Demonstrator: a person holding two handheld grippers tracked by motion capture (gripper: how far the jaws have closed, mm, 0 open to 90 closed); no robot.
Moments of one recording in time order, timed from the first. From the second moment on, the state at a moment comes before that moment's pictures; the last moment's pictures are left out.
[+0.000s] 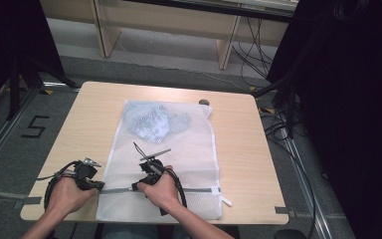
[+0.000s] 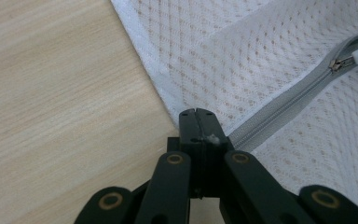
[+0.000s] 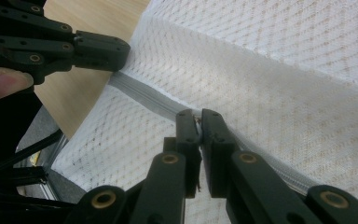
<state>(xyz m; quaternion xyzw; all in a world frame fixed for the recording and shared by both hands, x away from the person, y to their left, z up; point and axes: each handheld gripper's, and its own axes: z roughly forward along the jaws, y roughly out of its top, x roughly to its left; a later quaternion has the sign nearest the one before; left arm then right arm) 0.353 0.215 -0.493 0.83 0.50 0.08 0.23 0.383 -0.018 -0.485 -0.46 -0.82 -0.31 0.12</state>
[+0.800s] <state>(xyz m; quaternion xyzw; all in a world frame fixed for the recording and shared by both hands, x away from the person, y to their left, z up) 0.353 0.215 -0.493 0.83 0.50 0.08 0.24 0.383 -0.026 -0.484 -0.47 -0.82 -0.31 0.13</state>
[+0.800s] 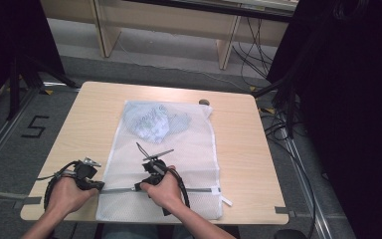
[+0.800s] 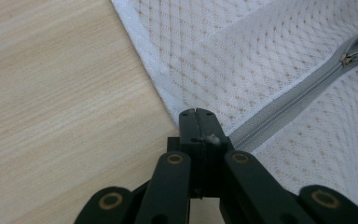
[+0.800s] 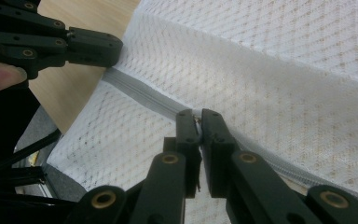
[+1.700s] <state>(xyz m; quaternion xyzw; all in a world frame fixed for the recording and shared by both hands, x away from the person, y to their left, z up) 0.353 0.215 -0.493 0.83 0.50 0.07 0.24 0.382 -0.030 -0.483 -0.48 -0.82 -0.30 0.12</state>
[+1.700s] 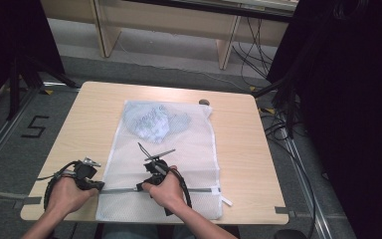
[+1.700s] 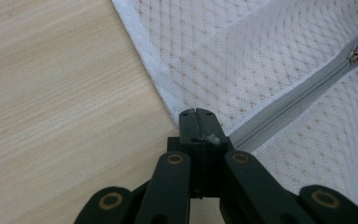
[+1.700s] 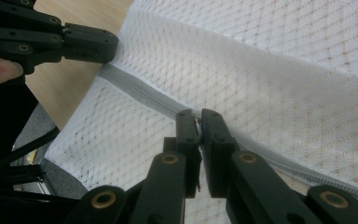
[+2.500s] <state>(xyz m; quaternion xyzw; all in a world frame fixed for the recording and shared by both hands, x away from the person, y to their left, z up) 0.353 0.215 -0.493 0.83 0.50 0.07 0.24 0.382 -0.035 -0.482 -0.48 -0.82 -0.29 0.12</state>
